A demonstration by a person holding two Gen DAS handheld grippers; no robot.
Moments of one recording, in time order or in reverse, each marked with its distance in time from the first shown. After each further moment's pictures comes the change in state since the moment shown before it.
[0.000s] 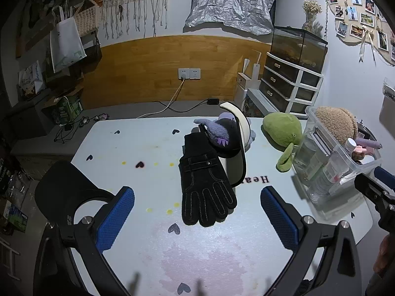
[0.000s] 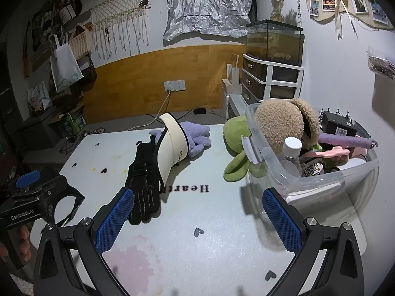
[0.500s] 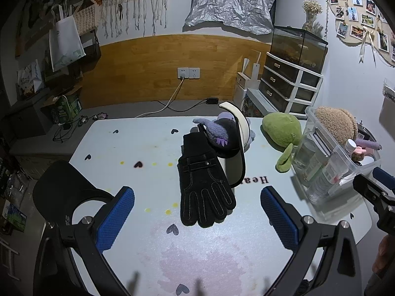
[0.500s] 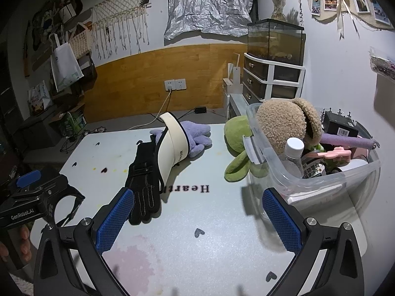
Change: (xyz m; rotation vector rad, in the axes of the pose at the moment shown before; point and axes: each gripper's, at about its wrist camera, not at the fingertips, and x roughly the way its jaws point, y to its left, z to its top) left arm 0.005 -0.002 -0.001 -0.001 0.005 -0.007; right arm 0.003 0.001 0.001 -0.003 0.004 -0.002
